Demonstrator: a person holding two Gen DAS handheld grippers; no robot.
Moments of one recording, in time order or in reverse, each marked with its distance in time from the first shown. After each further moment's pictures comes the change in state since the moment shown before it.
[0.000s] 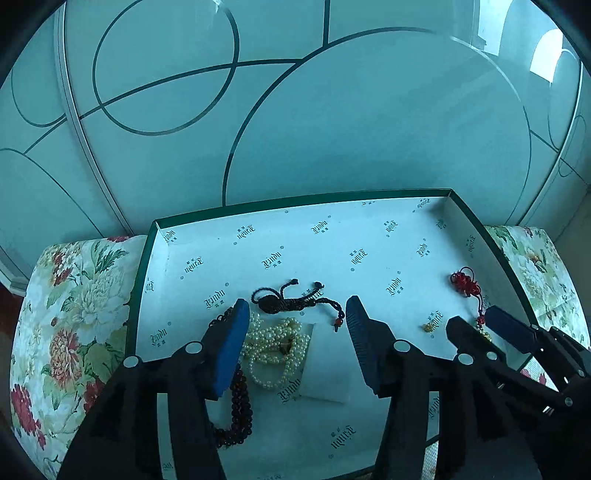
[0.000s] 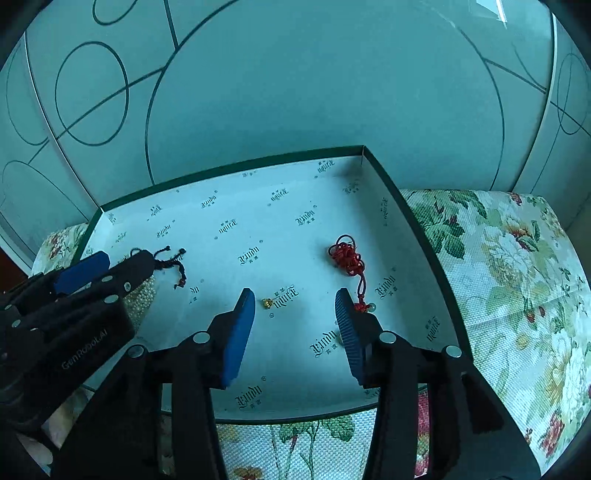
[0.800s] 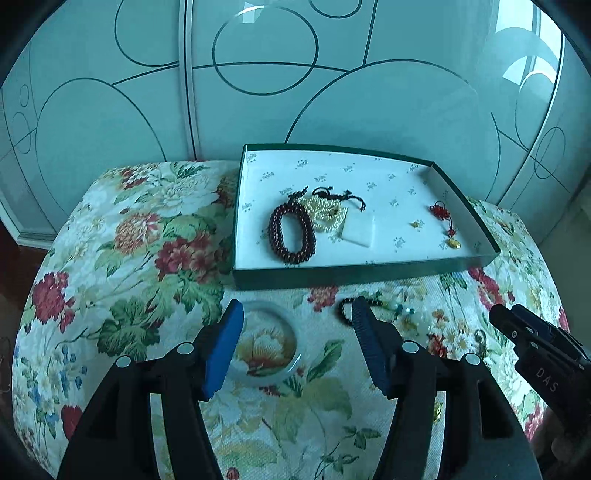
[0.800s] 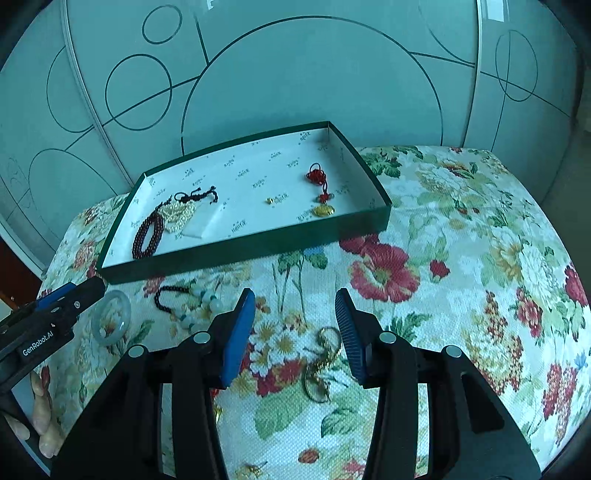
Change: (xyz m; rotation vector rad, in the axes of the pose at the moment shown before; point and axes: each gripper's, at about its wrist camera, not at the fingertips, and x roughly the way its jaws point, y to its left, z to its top) left arm -0.106 0.046 -0.109 -0.108 0.010 -0.010; right arm -0.102 -0.009 -0.101 0.042 -0.013 -0.005
